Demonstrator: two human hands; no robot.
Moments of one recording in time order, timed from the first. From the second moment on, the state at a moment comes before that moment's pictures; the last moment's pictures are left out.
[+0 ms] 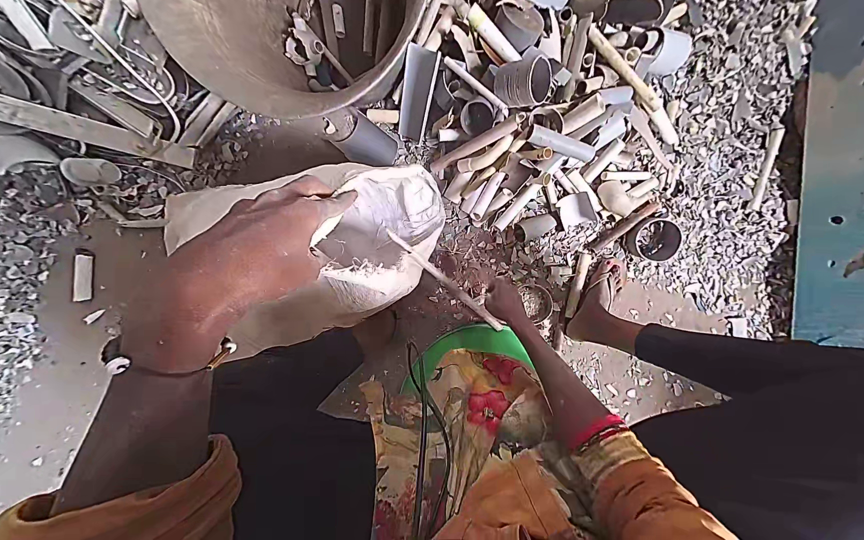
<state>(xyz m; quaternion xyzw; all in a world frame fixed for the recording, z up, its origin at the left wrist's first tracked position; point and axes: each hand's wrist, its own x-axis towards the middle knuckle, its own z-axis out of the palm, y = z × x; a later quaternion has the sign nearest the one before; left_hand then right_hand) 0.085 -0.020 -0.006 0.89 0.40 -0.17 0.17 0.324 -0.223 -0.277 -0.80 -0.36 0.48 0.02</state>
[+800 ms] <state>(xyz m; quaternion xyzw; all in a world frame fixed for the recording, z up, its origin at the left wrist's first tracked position) 0.109 -0.024 0.000 0.86 0.41 -0.23 0.19 0.288 -0.110 -0.217 -0.72 -0.64 0.24 0.12</state>
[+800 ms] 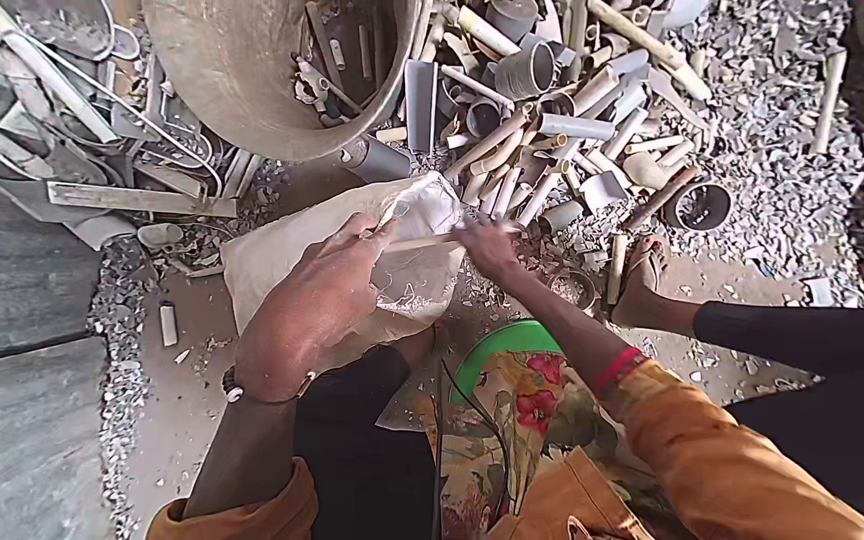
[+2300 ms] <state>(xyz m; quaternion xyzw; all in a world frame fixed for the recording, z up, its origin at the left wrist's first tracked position) 0.153 -0.015 -0.031 0.83 0.38 -0.35 0.19 0.468 -0.272 -0.360 -0.90 -0.21 0.39 0.04</state>
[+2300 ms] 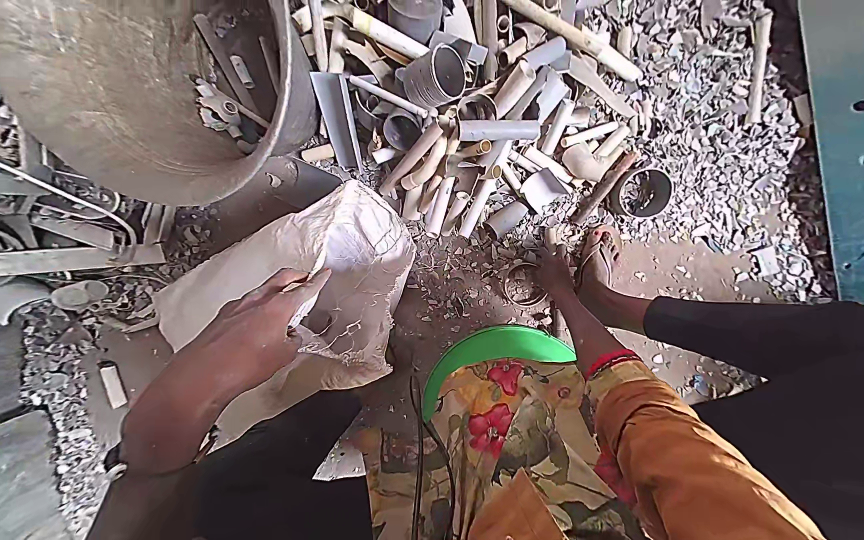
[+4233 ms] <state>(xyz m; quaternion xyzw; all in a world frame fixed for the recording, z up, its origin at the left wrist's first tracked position) 0.154 0.046 -0.030 0.81 0.37 -0.34 0.30 0.714 -0.188 -0.337 -0.77 0.09 0.37 0.51</state>
